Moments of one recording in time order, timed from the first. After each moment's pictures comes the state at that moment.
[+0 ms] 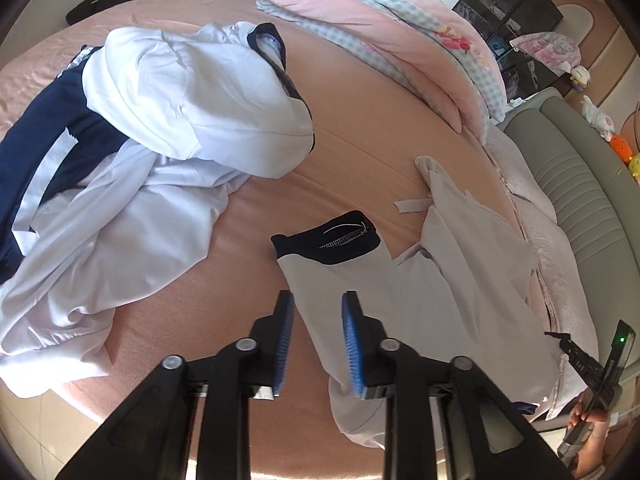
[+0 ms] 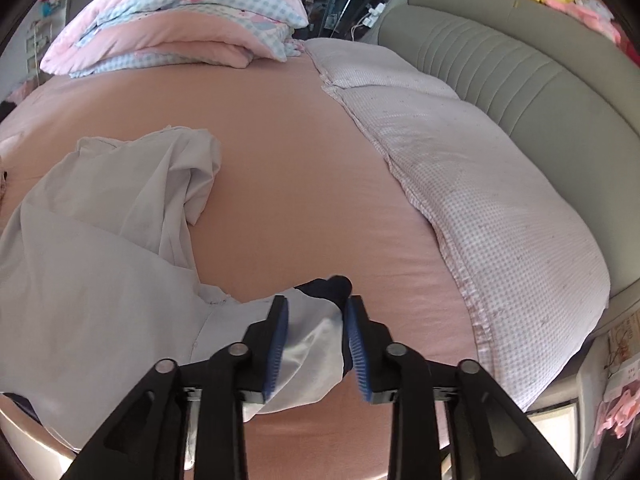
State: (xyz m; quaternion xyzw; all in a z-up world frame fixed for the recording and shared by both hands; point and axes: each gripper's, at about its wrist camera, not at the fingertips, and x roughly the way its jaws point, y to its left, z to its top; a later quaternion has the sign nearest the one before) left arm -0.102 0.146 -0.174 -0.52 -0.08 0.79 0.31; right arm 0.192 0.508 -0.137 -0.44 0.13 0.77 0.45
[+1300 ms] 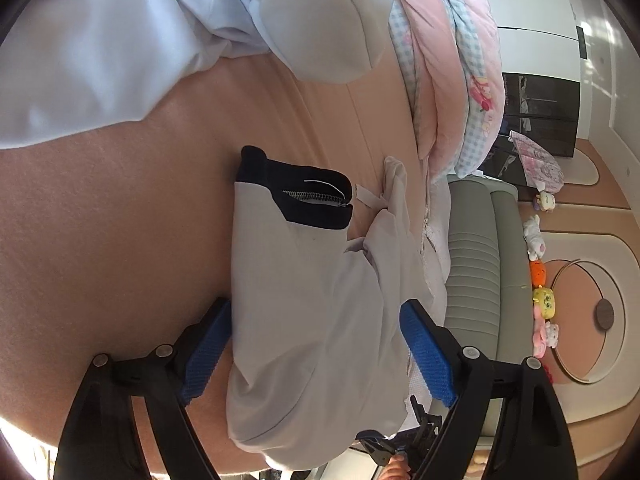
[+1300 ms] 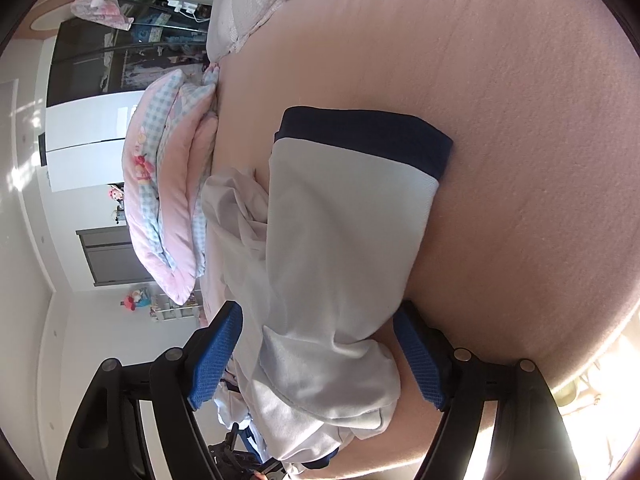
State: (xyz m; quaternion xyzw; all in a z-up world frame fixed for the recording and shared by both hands) left arm -0.127 0.154 -0.238 -0.63 -0.35 0.60 0.34; right arm 0.265 0.512 -0.245 -0.13 0.72 0.64 0.24
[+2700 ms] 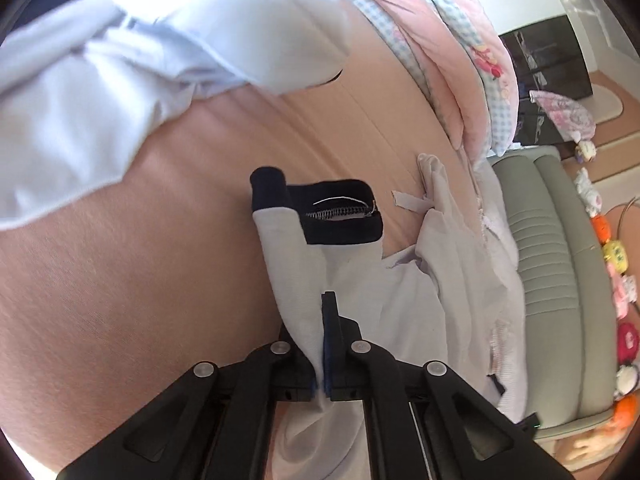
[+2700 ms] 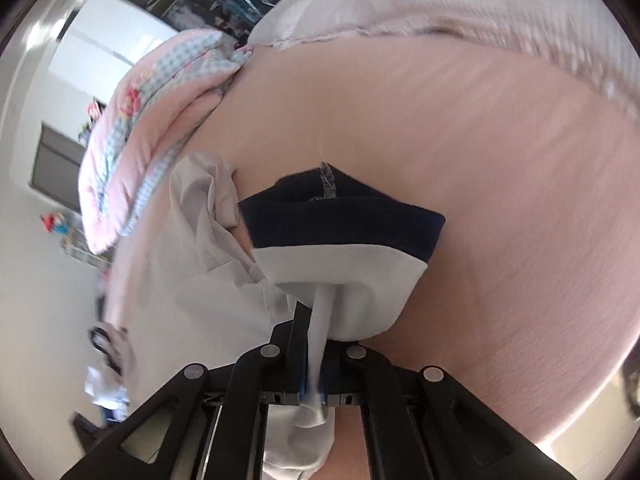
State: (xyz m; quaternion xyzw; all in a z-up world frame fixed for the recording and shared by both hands) left arm -0.119 0.173 -0.219 -0.56 -0.18 0.75 0.31; right arm 0.238 0.512 -0.213 -0.27 0.47 0.76 0.36
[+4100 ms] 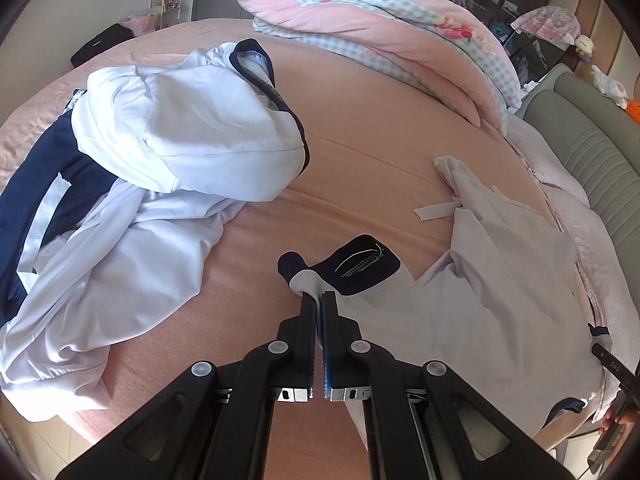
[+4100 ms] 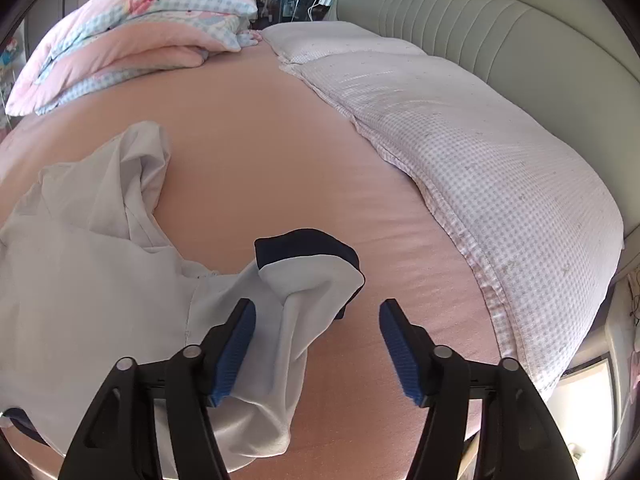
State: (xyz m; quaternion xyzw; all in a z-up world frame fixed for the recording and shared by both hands) left arm -0.105 0.188 -0.175 -0.47 0.00 0.84 0.27; right arm 0.214 0.529 -0.164 -0.42 0.19 0.74 0.49
